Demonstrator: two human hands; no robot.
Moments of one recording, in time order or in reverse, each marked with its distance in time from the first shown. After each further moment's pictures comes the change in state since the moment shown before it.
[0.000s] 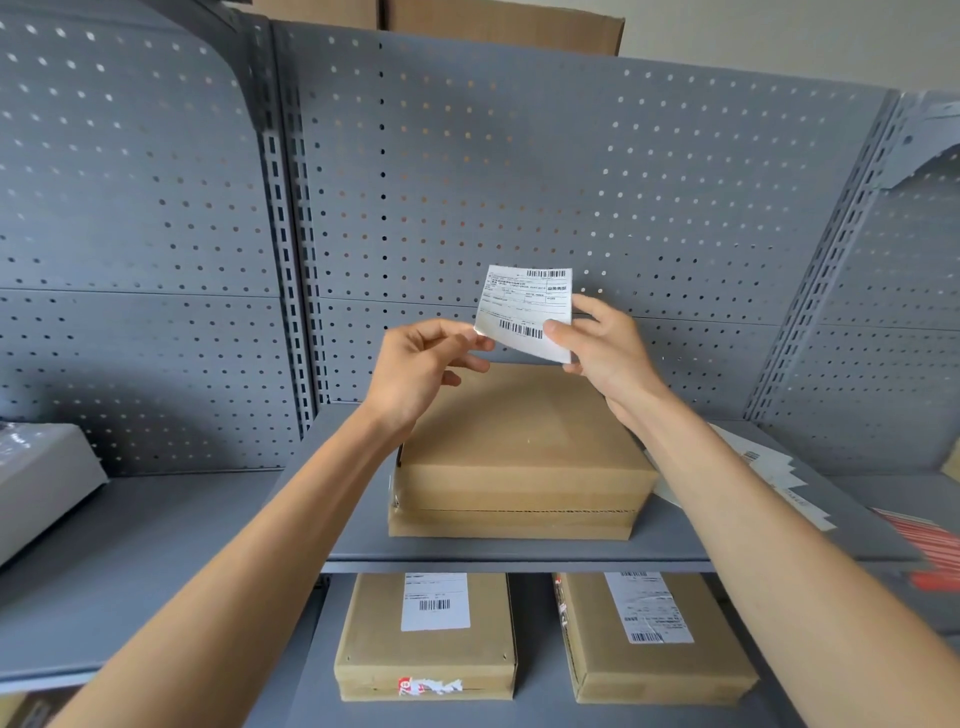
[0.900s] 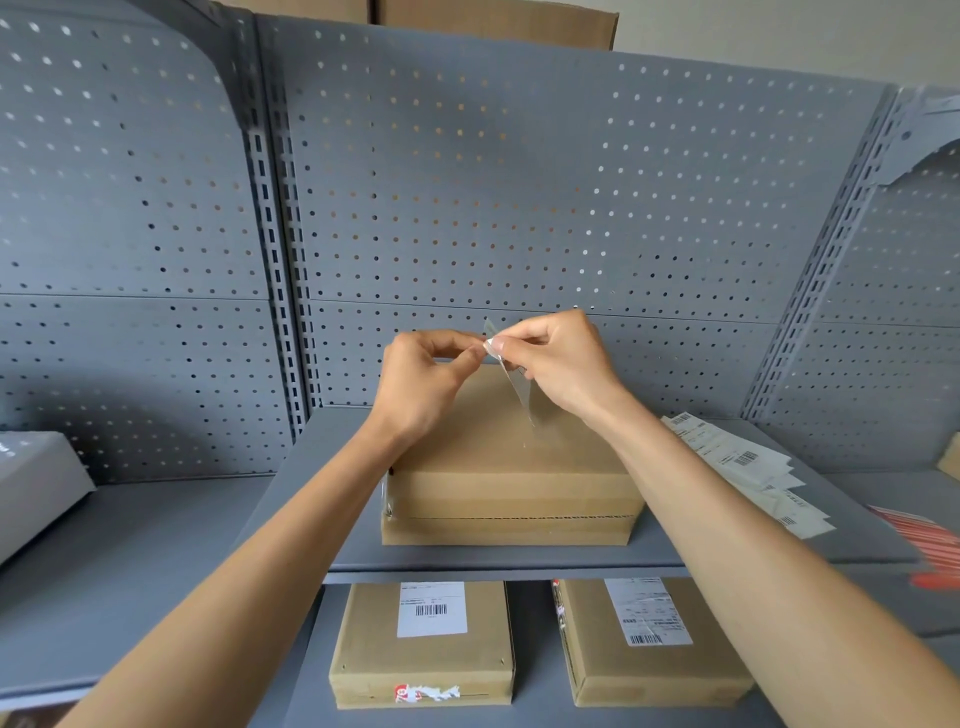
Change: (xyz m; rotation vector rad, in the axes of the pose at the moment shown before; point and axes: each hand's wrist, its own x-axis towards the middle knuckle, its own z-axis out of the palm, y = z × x) left_hand 0.012 -0.017 0.007 0.286 0.035 0.125; right_hand -0.004 -0.005 0.028 -0.290 -0.077 -0.143
